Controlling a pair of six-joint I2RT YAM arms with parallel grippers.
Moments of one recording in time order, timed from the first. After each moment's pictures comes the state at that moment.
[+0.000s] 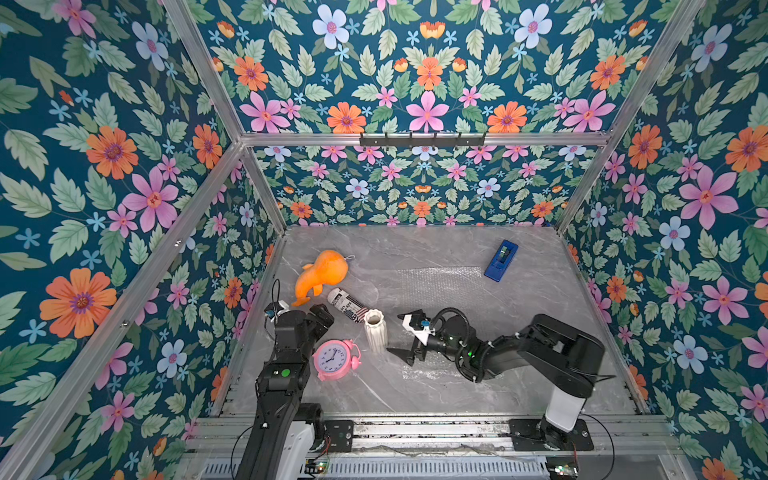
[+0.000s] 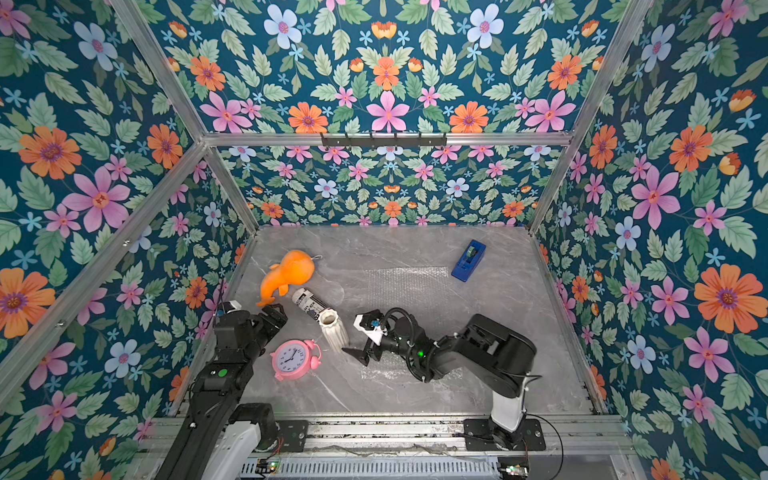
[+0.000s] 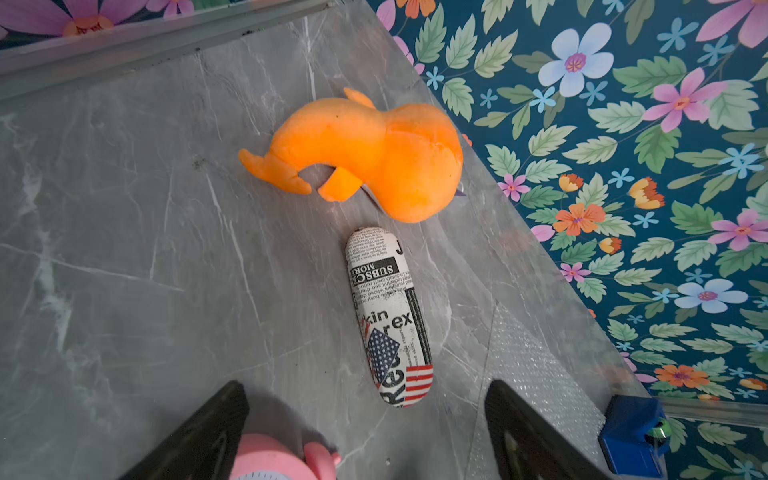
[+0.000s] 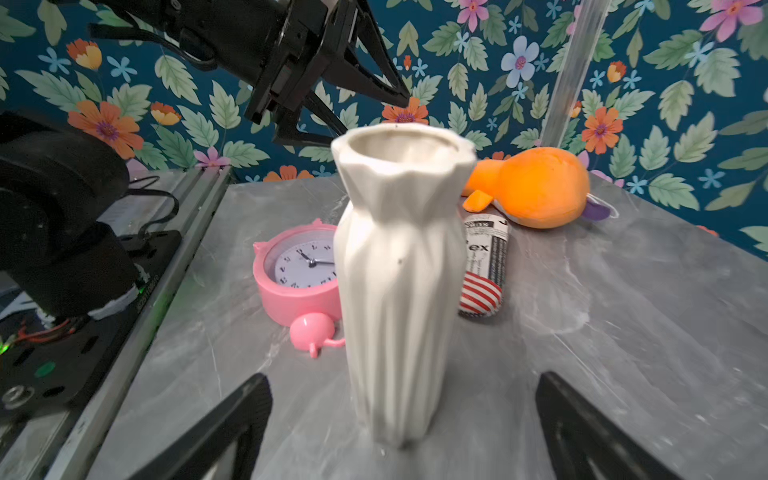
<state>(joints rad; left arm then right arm) -0.06 0.61 0.45 -0.39 -0.09 -0.81 0.94 1.88 0.64 1.15 -0.35 -0.10</state>
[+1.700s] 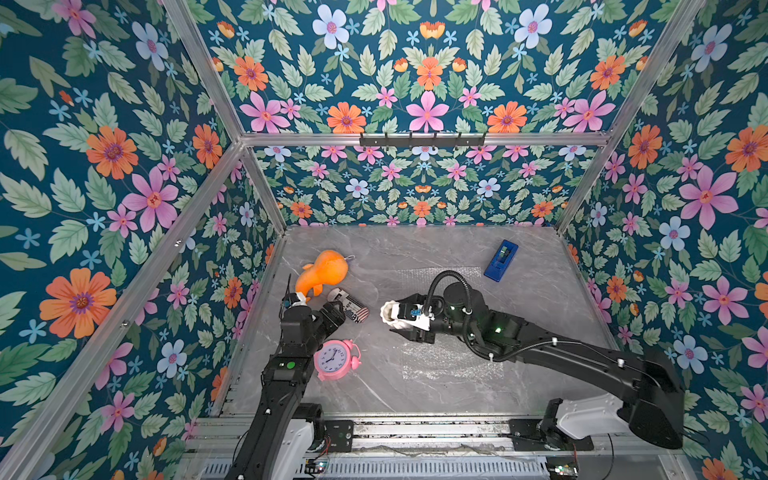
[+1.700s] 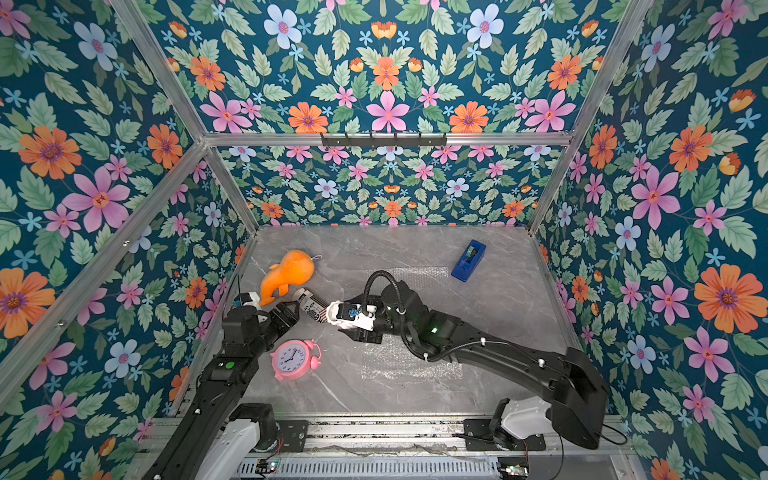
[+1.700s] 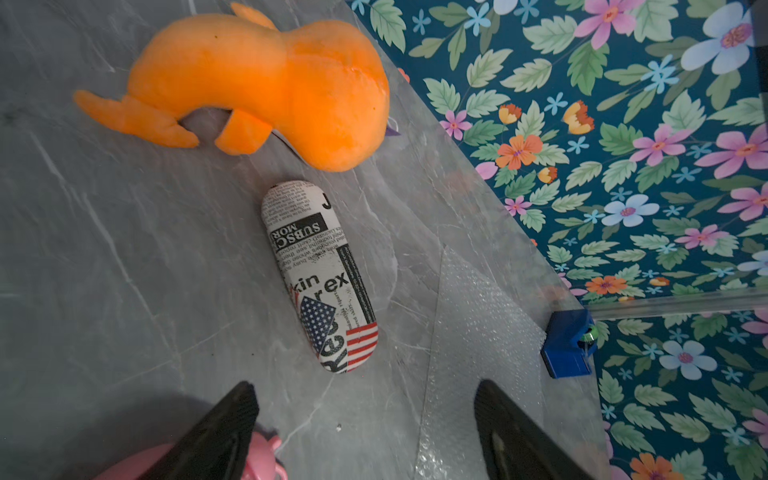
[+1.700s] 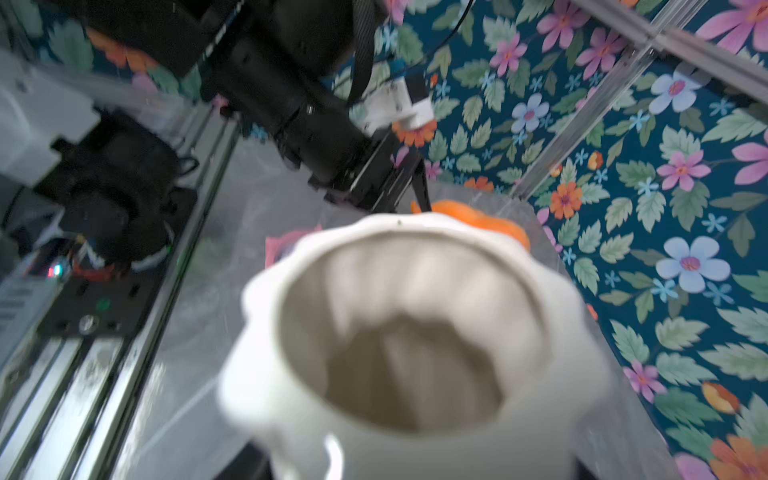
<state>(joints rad) -0.11 0.71 0.43 -0.22 0.10 -0.77 0.98 1.32 1.04 -0.19 -0.20 -0.57</state>
